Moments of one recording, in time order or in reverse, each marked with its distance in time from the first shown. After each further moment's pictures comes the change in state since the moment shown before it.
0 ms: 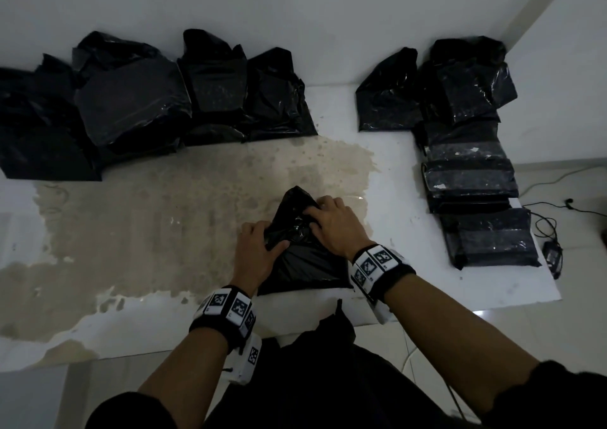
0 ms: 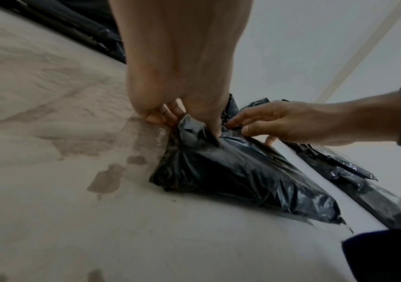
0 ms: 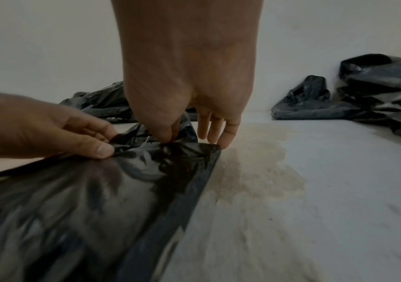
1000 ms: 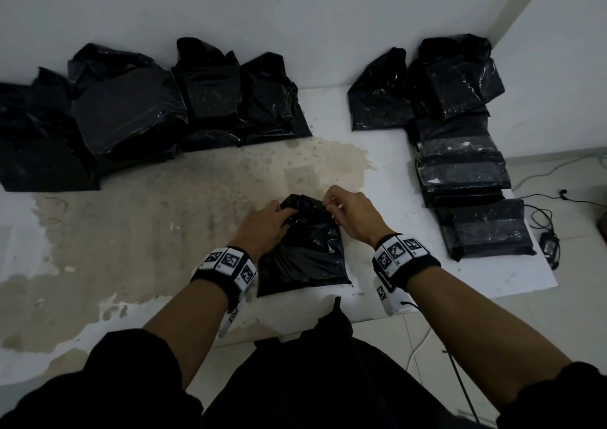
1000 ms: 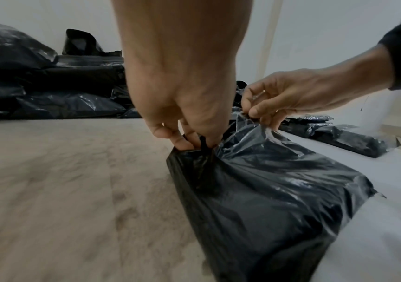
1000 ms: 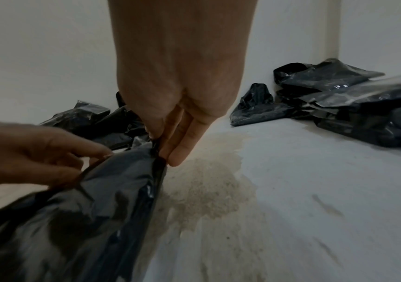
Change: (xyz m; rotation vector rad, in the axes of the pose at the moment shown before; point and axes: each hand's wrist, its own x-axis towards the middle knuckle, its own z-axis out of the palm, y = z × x) left_hand 0.048 0.047 -0.028 0.641 -0.287 0.408; right_hand -0.010 0.031 -0.032 0.466 0.136 0.085
